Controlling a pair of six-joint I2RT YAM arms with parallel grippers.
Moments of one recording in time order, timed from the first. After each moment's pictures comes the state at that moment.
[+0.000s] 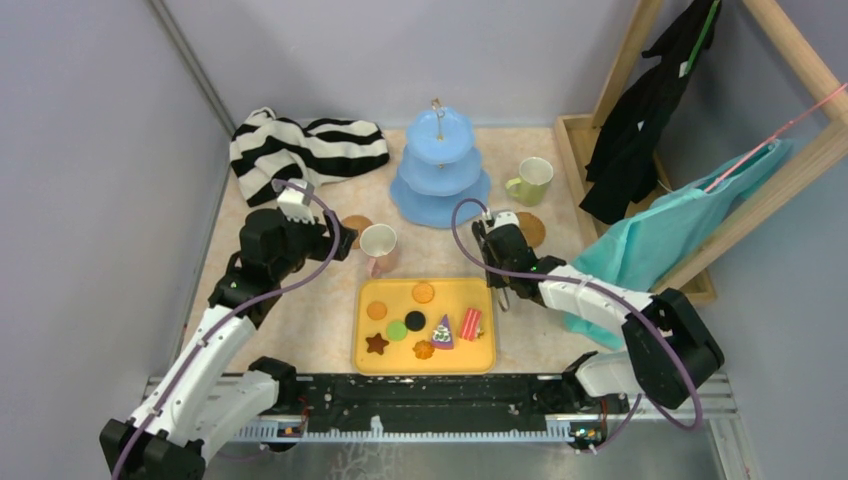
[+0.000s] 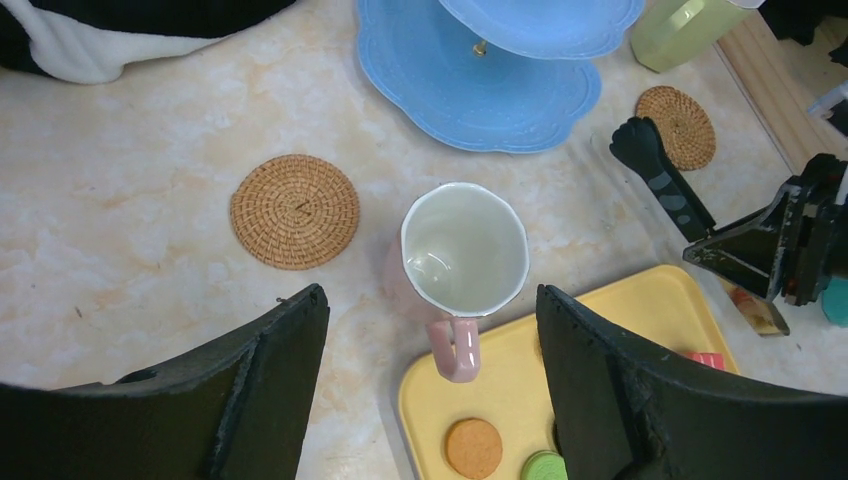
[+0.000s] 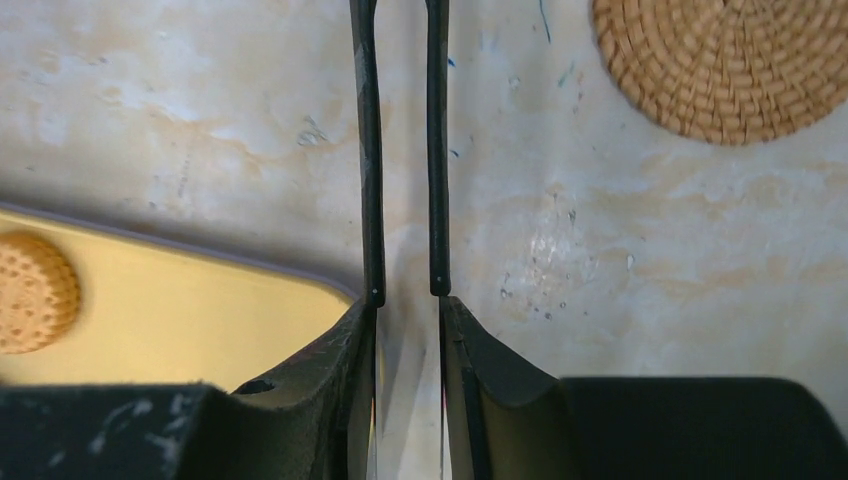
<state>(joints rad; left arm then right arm) -0.34 0.83 0.72 -0.23 0.11 -0.24 0.62 1.31 0.66 -0.18 0.21 0.32</state>
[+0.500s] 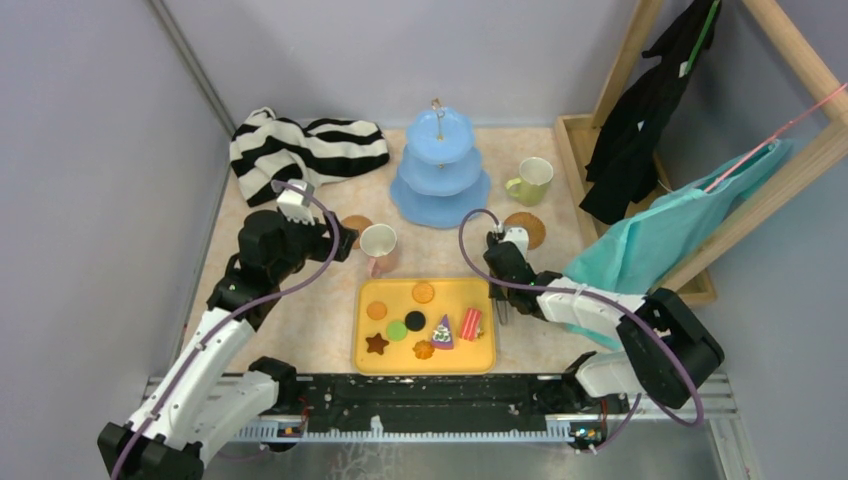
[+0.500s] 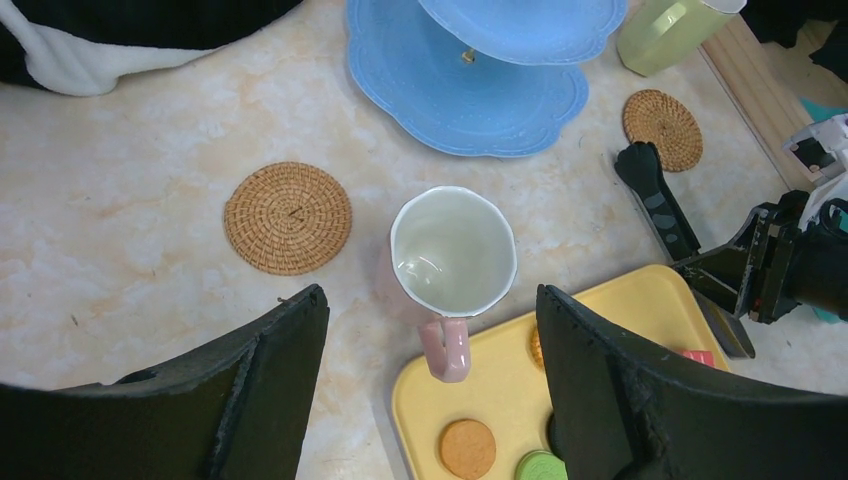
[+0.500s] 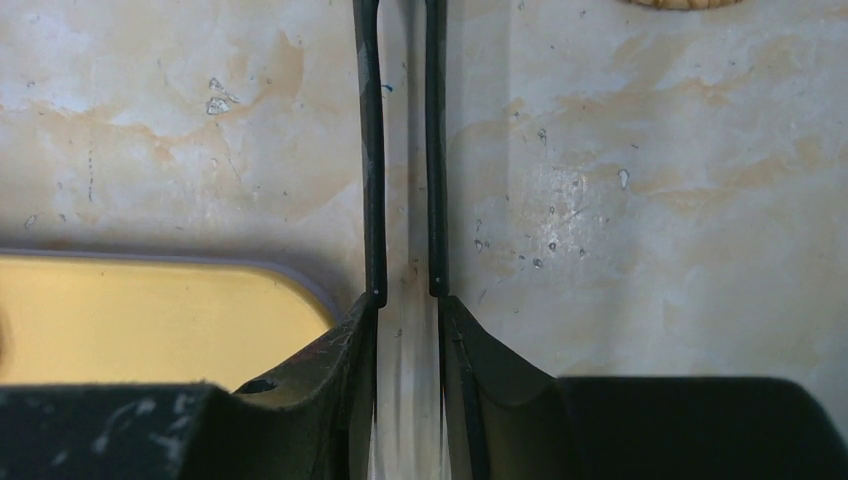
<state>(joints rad) -0.36 0.81 0.72 -0.23 0.11 -0.24 0.67 1.31 0.53 -0.12 0.34 0.52</state>
